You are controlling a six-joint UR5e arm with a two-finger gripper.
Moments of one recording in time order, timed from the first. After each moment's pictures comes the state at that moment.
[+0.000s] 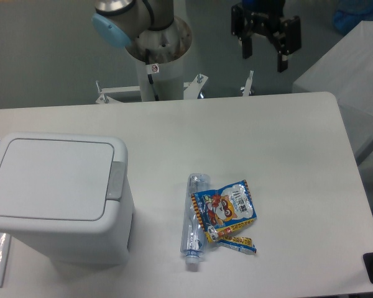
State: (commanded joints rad) arm 2.83 -1.37 -1.72 -1.25 1.40 1.68
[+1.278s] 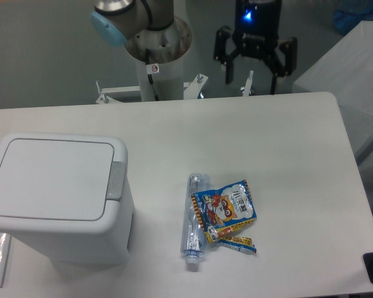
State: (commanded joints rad) arm 2.66 -1.54 -1.61 -1.19 1.23 0.94
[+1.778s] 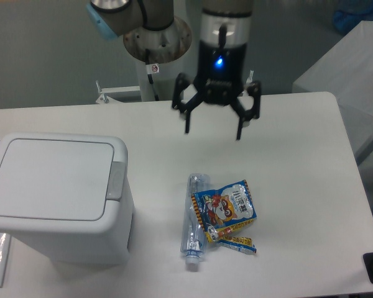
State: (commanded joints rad) arm 2.47 -1.65 -1.61 -0.95 1.23 0.41
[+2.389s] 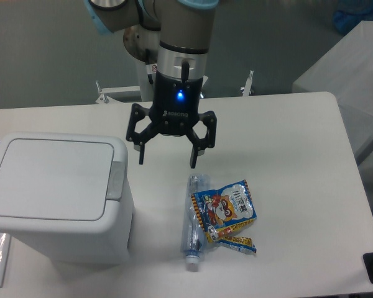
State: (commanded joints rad) arm 2.40 -1.68 -1.60 -0.90 1.18 0.22
